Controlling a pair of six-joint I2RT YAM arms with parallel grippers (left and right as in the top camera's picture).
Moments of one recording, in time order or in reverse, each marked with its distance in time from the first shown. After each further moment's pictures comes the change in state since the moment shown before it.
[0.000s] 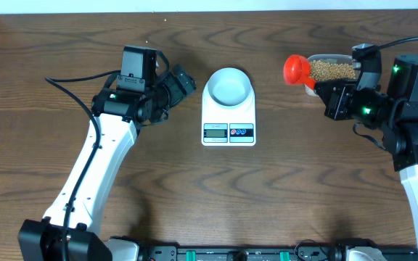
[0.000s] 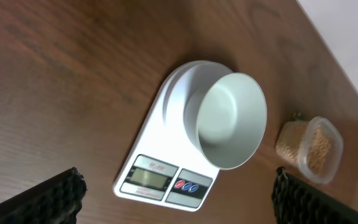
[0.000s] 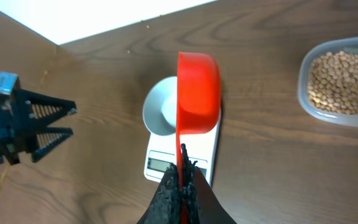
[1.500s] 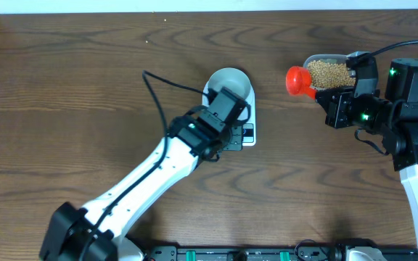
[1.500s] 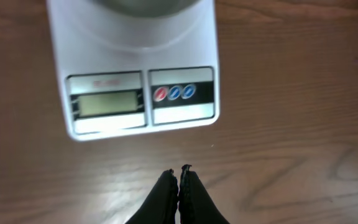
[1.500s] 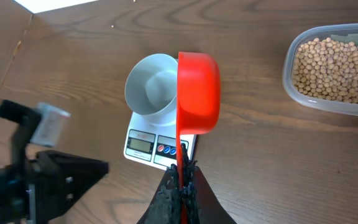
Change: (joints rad) left arm -0.495 0.042 -0.076 -0.017 -0.237 0.198; right arm 0.000 0.001 0.000 -0.079 0.031 -0.124
